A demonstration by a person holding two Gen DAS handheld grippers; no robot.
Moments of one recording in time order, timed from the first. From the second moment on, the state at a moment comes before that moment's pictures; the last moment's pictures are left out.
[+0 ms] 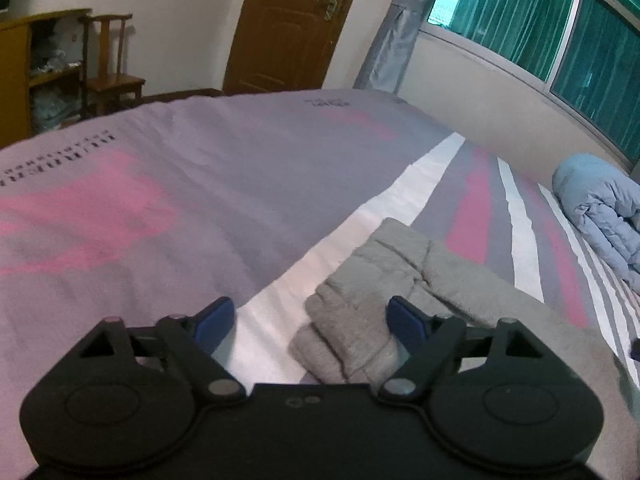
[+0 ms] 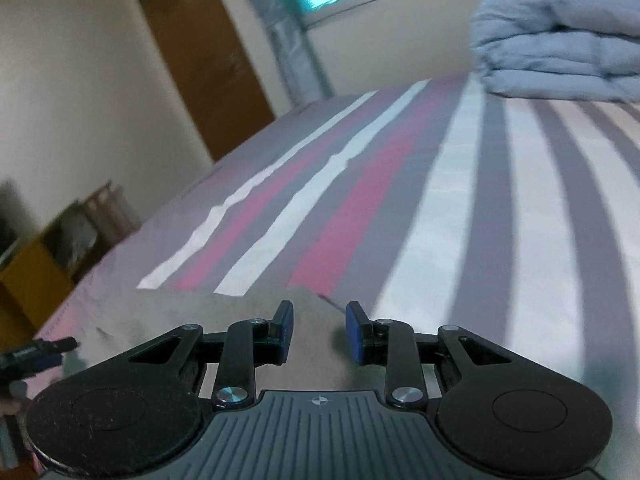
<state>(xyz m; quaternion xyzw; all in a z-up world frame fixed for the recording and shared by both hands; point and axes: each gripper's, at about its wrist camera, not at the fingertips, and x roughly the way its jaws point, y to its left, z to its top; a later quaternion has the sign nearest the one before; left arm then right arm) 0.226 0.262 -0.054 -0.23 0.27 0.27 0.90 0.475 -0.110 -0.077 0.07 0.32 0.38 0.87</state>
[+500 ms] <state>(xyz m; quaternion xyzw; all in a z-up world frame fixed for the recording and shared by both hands) 0.226 0.254 -0.063 -0.25 0.26 0.25 0.90 0.494 -0.062 -0.103 -0.04 0.35 0.48 0.81</state>
